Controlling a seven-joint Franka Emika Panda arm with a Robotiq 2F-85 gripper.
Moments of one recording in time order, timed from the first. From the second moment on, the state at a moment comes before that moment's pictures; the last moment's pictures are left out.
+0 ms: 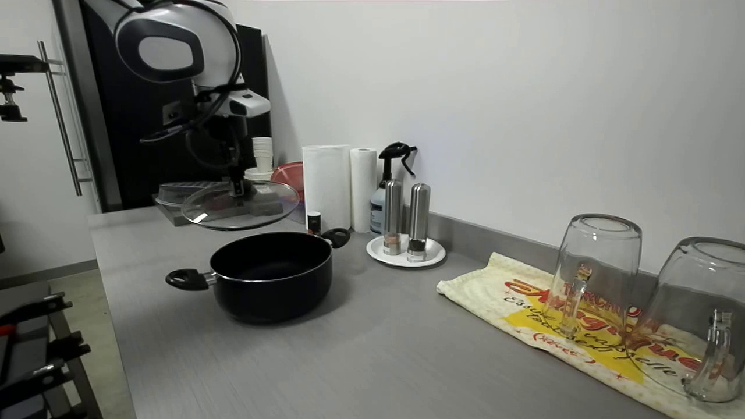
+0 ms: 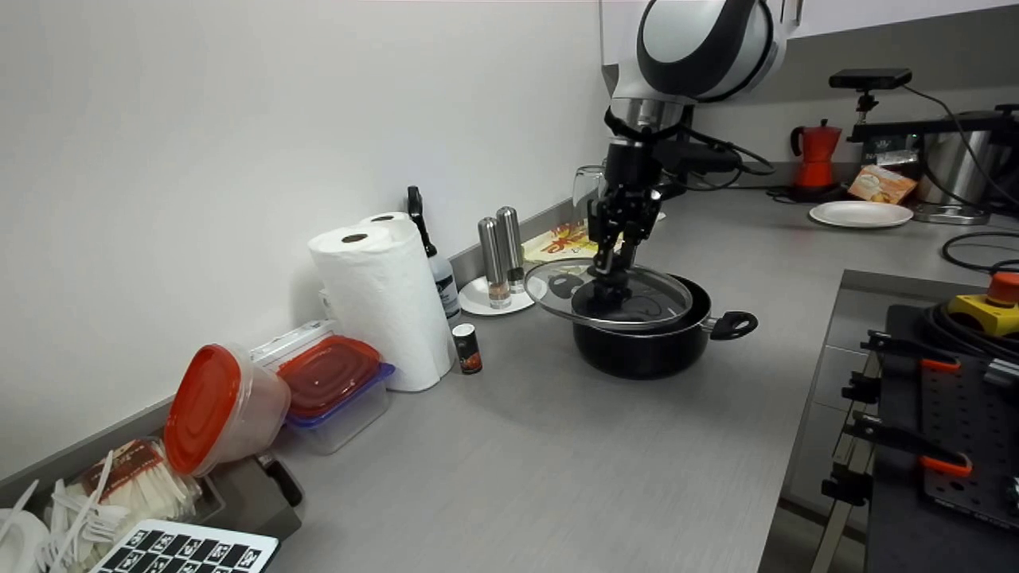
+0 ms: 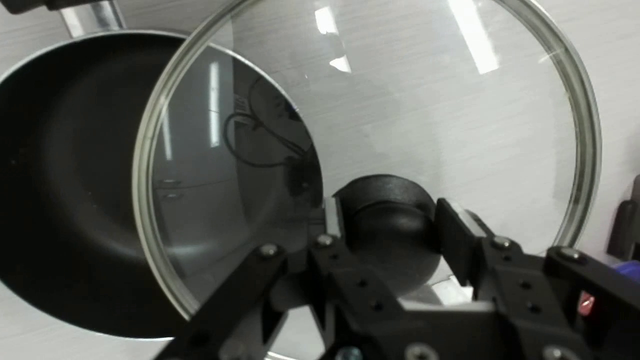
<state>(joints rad) 0.05 0.03 0.08 -2.41 0.32 2.58 0.09</state>
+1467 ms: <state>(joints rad) 0.31 0.13 0.31 -2.46 0.02 2.58 0.17</state>
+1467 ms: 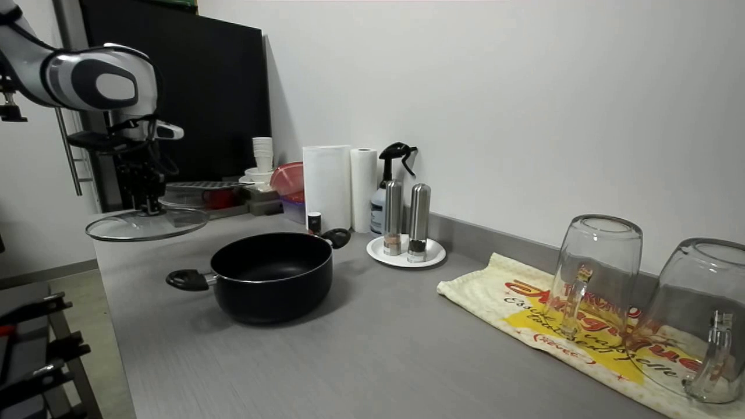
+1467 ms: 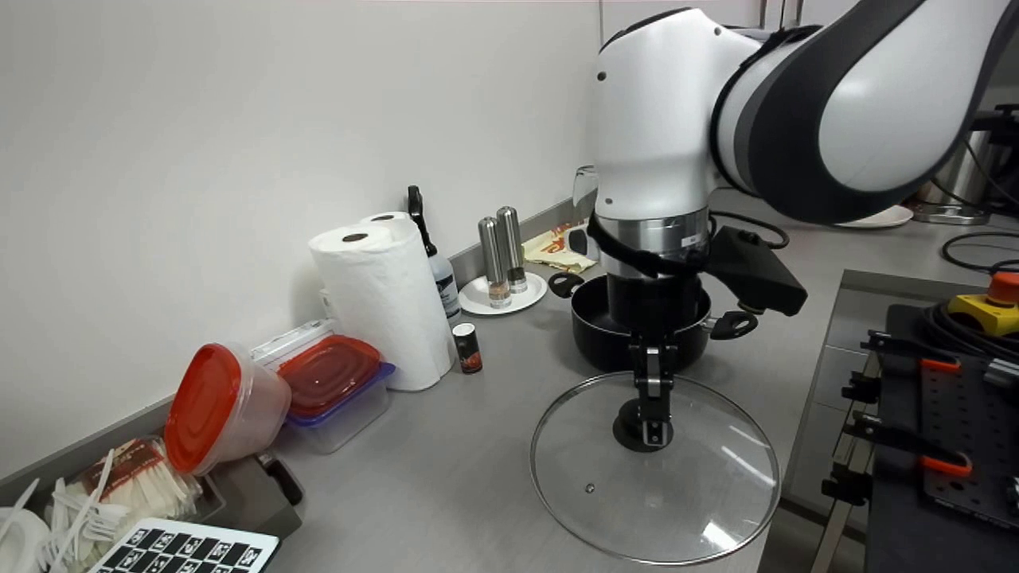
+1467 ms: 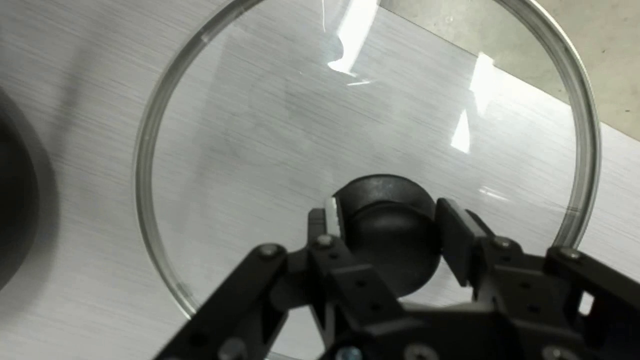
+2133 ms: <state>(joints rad) 0.38 0.39 0.24 -2.24 -0.12 2.59 0.31</state>
